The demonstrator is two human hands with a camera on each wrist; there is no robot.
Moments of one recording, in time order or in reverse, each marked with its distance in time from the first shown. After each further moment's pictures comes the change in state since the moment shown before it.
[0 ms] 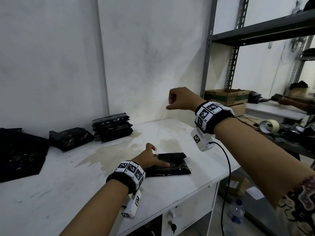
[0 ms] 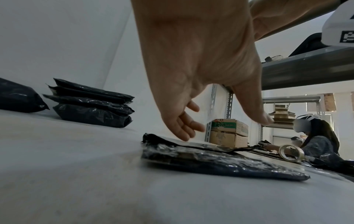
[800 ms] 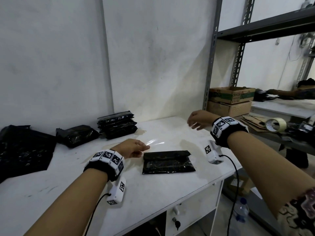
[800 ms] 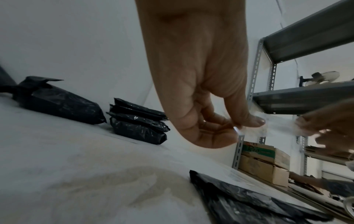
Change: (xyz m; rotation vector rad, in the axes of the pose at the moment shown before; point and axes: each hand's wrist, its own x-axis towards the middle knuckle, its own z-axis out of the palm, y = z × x) left_hand -0.019 -0.014 -0.071 -0.456 -0.014 -0.082; right_hand -0.039 0.060 0.037 0.445 -0.320 0.526
